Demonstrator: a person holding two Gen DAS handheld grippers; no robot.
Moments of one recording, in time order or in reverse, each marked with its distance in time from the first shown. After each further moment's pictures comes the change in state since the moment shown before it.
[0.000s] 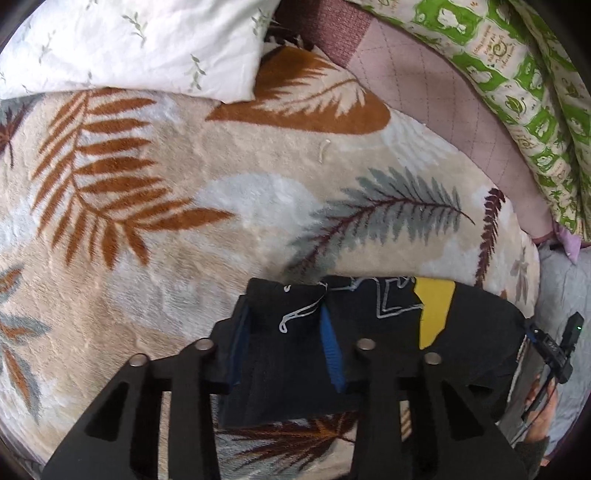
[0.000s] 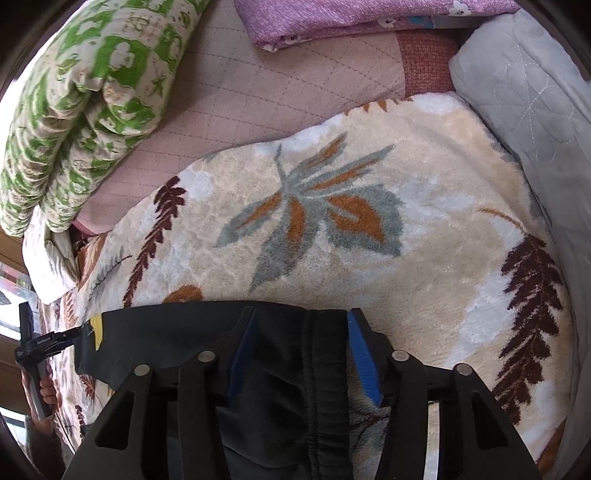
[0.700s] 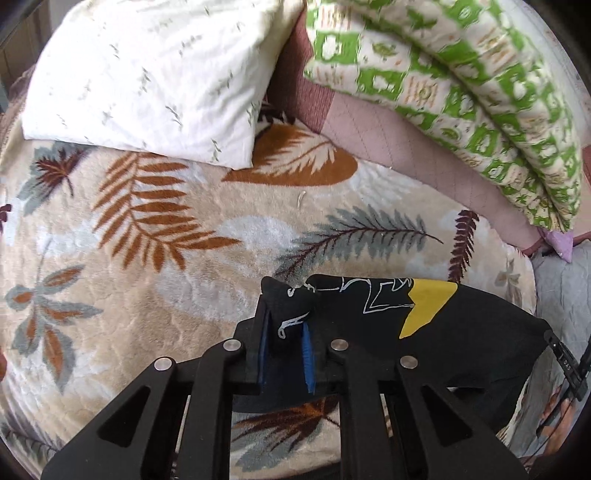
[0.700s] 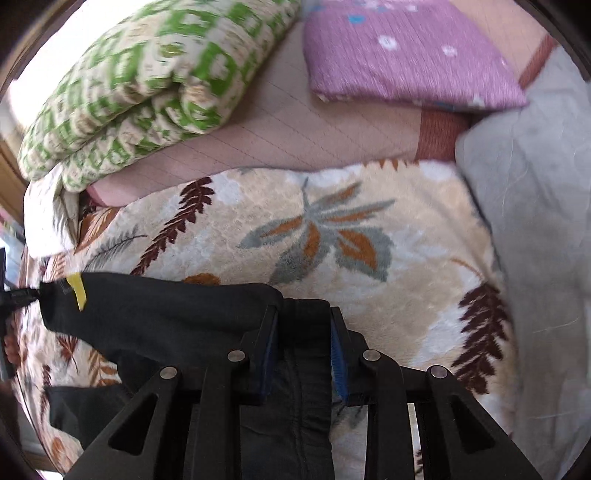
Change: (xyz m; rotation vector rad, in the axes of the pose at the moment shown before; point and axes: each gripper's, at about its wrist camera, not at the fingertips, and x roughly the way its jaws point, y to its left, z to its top) left arm -0.082 -0.012 -0.046 0.033 -0.258 0.063; right arm -0.070 0.039 -0.024 -0.275 -0.179 -0.077
